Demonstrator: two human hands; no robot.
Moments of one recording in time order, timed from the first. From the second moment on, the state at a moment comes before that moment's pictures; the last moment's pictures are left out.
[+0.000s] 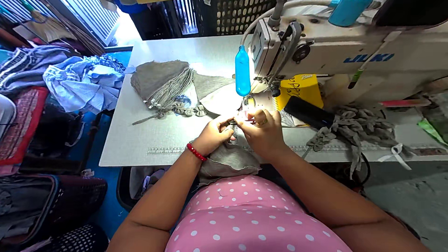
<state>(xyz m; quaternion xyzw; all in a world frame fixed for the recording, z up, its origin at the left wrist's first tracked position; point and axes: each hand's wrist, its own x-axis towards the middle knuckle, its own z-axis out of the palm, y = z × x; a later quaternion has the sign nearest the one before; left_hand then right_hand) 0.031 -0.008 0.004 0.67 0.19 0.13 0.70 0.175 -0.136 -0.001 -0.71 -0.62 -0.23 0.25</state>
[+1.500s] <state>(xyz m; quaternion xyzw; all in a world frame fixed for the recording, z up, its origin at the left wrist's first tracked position) -0.016 0.113 0.059 0.85 0.41 0.29 0.20 0.151 -0.187 -0.026 -0.61 -0.71 0.10 0.34</state>
